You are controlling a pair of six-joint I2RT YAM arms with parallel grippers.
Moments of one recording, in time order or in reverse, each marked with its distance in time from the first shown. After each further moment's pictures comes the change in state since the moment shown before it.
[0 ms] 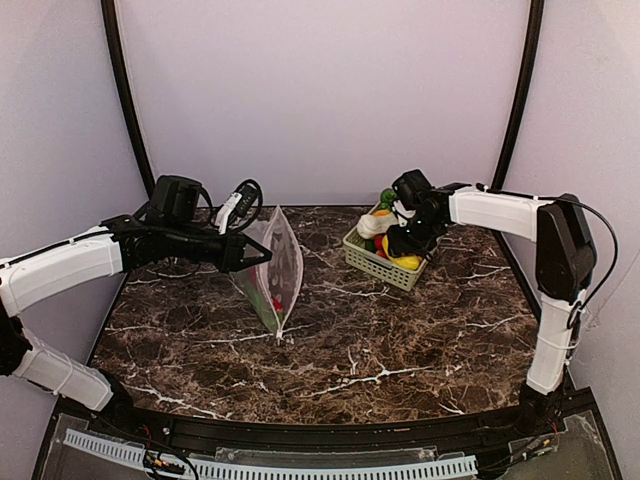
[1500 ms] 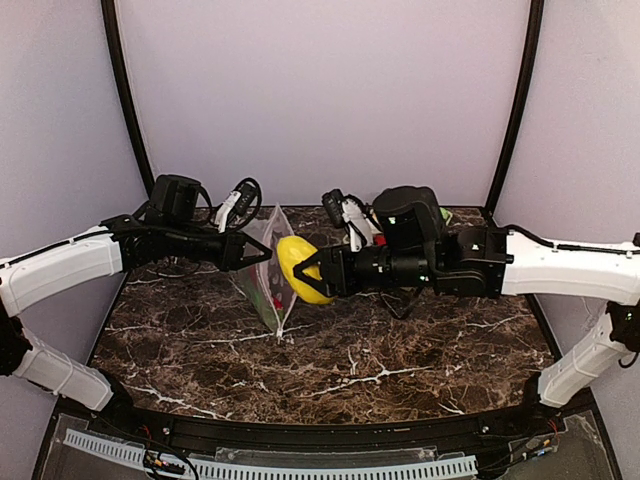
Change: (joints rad) left arm 0.005 0.000 0.000 0.011 0.011 -0.016; right arm 0.639 -0.501 -0.287 0.409 -0.106 0.286
